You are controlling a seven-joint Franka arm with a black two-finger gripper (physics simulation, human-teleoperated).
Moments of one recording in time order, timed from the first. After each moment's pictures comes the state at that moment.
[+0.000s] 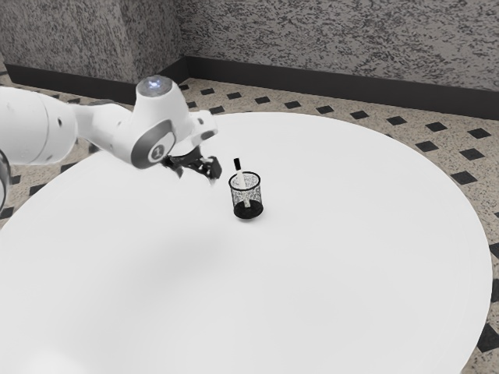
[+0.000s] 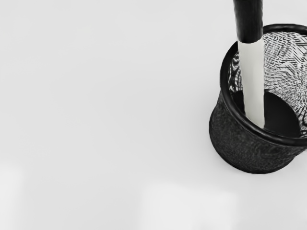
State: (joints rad) arm 0.08 0.39 -0.06 -1.77 0.24 2.58 -0.27
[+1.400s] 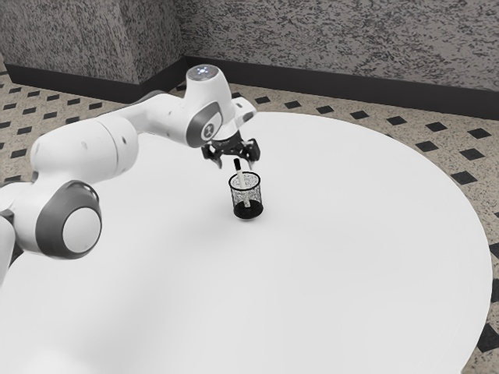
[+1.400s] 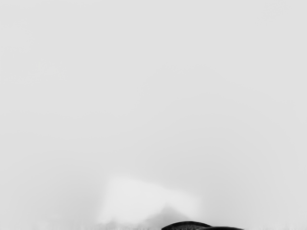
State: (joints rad) arm 0.06 0.95 -0.13 -0.92 0.20 2.17 -0.36
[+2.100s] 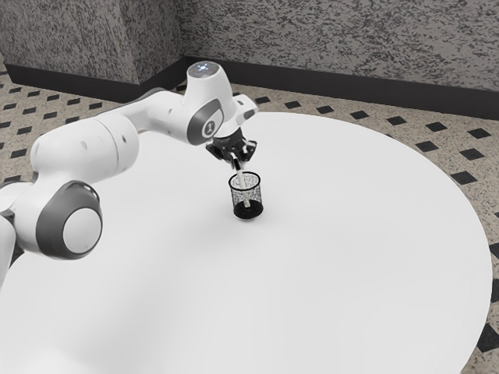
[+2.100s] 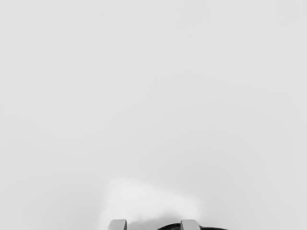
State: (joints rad) arm 0.06 0.95 -0.13 -0.91 0.20 2.17 -0.34
